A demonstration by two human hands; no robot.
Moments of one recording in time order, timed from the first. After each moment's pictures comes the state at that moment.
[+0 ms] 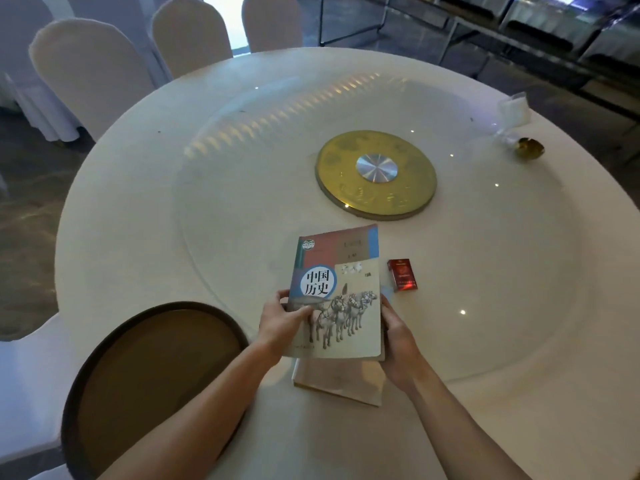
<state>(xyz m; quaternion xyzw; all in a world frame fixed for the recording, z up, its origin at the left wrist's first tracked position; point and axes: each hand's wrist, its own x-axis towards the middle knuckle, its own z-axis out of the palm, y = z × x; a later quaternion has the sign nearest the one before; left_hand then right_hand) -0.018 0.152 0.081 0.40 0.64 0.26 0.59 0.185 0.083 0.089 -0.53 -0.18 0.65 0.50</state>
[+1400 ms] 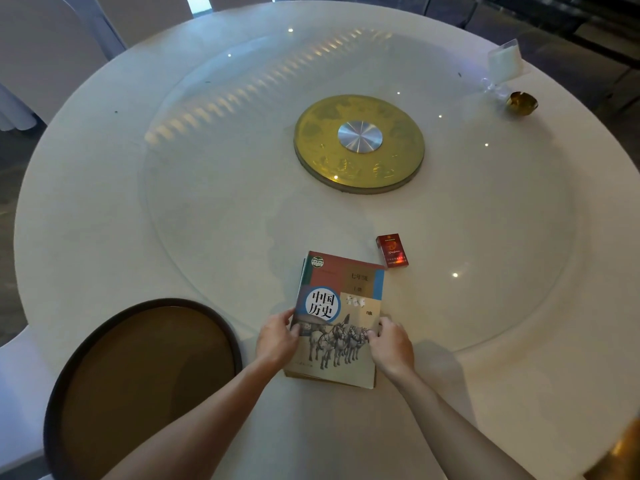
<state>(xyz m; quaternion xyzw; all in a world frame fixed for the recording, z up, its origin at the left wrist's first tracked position) -0.004 0.134 0.001 0.59 0.66 0.08 0.46 0.206 0.059 0.002 -0.87 -0.36 0.31 0.10</state>
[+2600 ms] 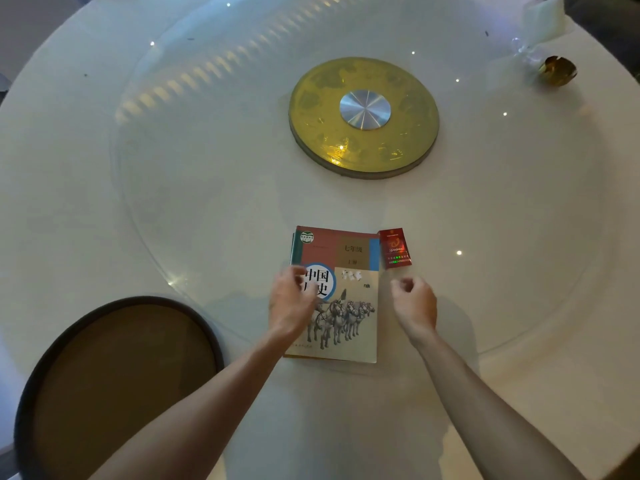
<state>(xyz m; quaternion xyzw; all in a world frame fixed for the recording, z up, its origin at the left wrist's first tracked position) 0.068 0.190 0.021 0.56 0.68 0.19 0.43 0.282 0.134 0.000 -0.88 -0.26 0.30 0.24</state>
